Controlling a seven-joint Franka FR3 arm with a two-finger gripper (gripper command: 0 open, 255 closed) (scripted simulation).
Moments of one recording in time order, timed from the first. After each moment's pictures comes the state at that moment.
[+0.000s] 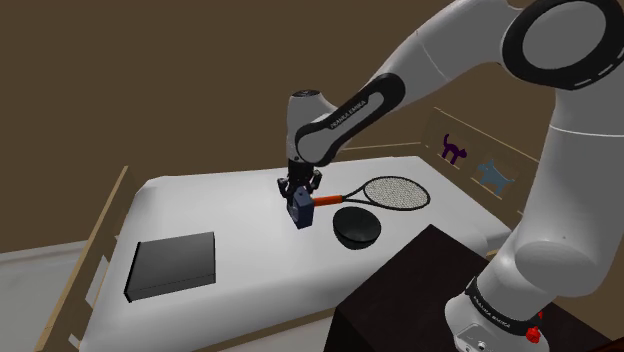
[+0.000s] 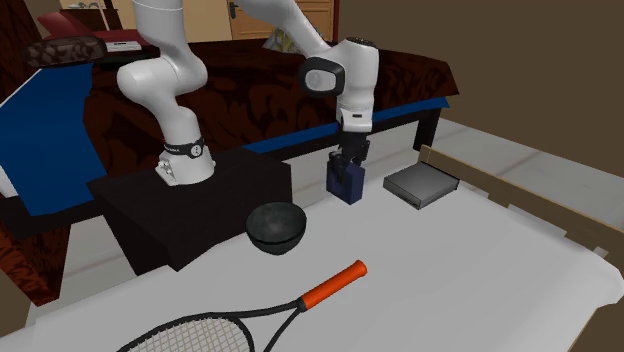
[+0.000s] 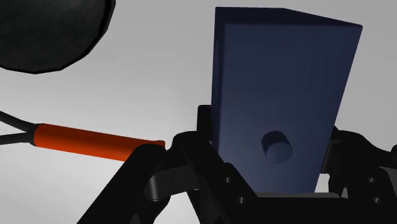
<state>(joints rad) 0.04 0.29 0.24 -2.16 -0.11 2.42 0.56</state>
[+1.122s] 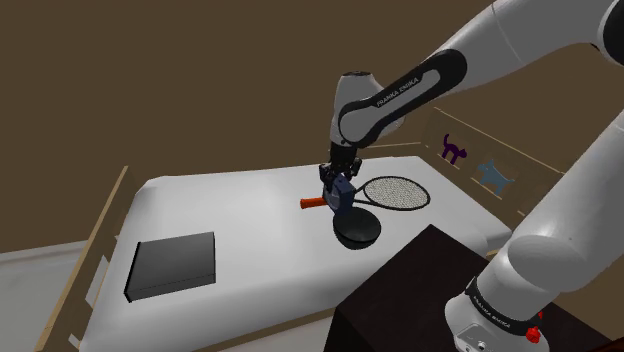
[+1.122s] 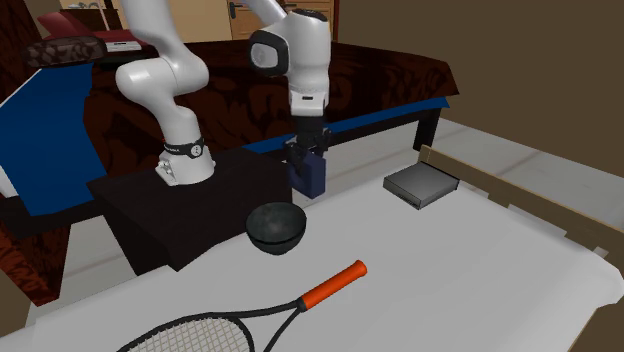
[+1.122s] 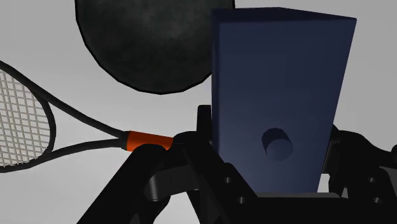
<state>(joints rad) -0.07 -0.04 0.19 -2.43 0.00 2.38 0.32</state>
